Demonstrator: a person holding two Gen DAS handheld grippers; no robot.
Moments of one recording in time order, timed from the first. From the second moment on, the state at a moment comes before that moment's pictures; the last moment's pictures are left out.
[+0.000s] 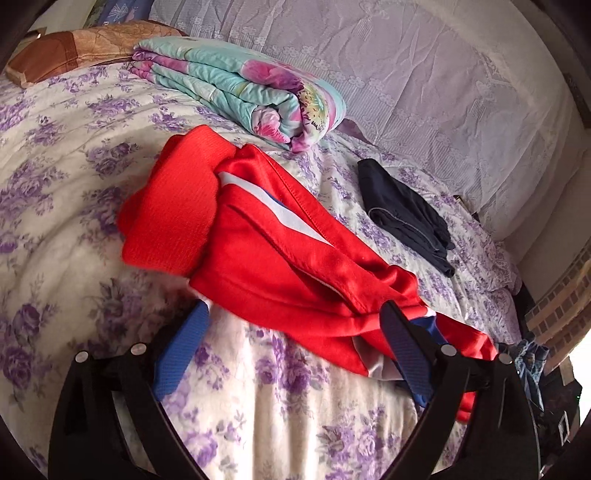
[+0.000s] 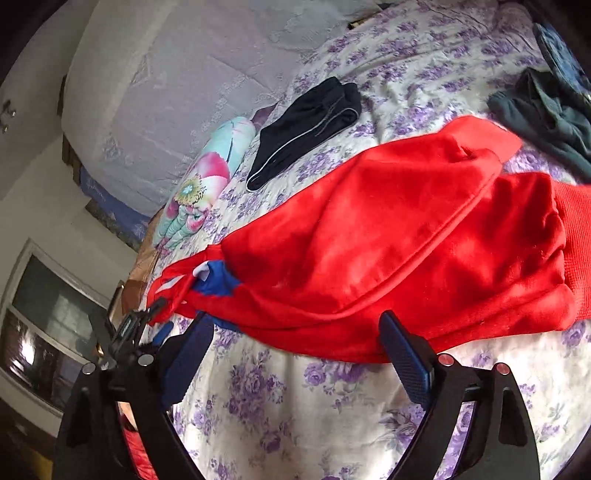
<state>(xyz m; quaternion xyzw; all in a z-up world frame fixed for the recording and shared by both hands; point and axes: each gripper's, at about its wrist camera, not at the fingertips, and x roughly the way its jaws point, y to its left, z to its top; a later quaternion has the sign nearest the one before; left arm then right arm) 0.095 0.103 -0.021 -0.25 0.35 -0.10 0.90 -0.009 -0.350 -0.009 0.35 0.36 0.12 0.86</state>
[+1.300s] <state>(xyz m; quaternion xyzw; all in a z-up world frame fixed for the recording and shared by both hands) 0.121 0.094 0.012 -0.31 0.38 -0.13 0.86 0.014 -0.396 0.001 0.37 0.29 0.12 0.88</state>
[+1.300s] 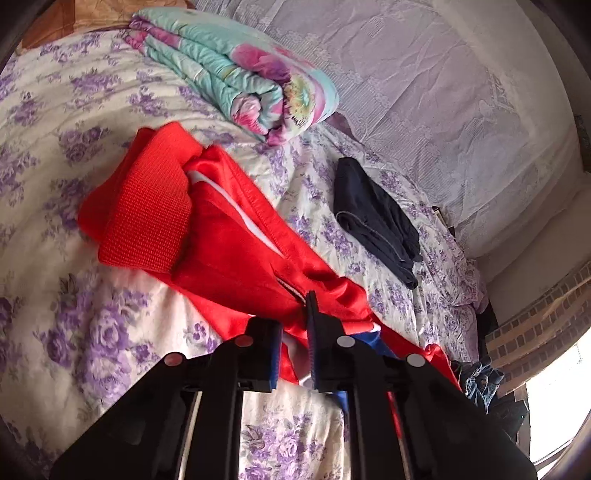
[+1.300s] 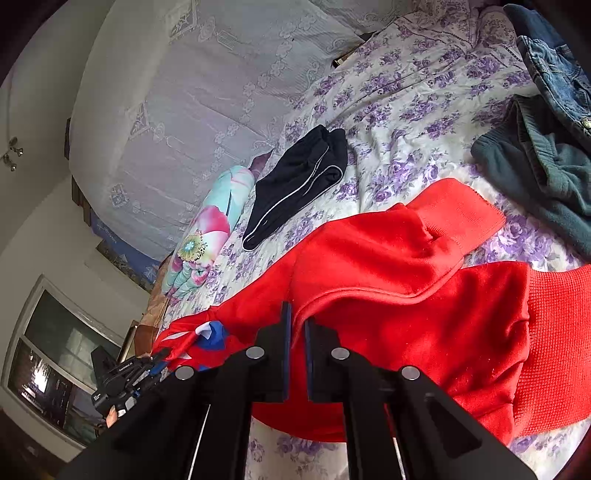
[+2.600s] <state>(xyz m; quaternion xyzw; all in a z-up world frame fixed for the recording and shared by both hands) 0.141 0.161 -0.021 -0.39 0.40 -0.10 0.82 -0.077 -0.425 -0.036 0.42 0.35 0.10 0.83</state>
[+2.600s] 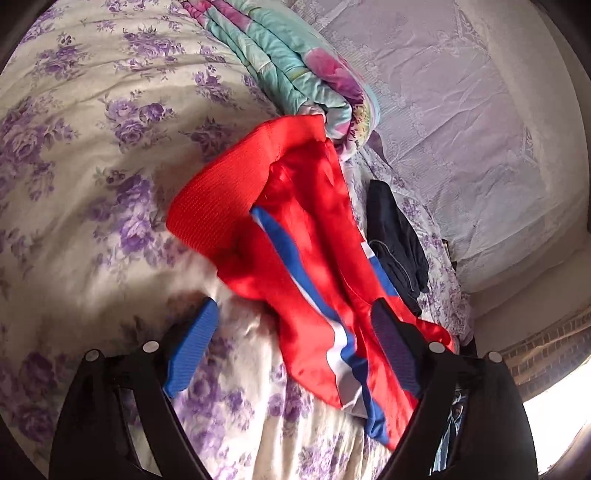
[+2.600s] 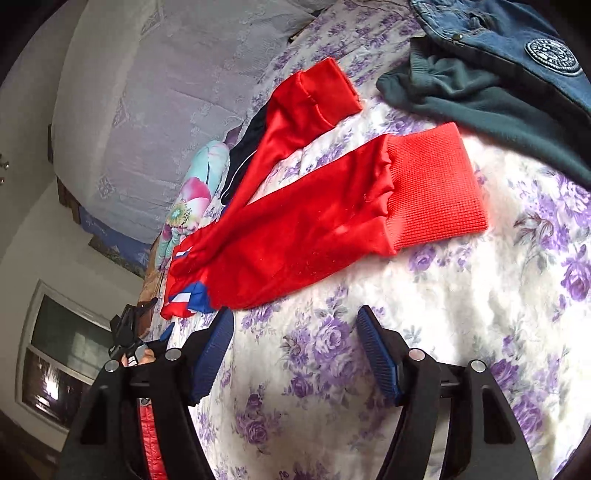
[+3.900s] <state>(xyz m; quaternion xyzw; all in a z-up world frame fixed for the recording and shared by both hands) -0.051 0.215 -0.024 -0.34 0.38 -0.16 0.85 -0.167 -0.458 -0.036 0.28 0.38 0.06 0.88</state>
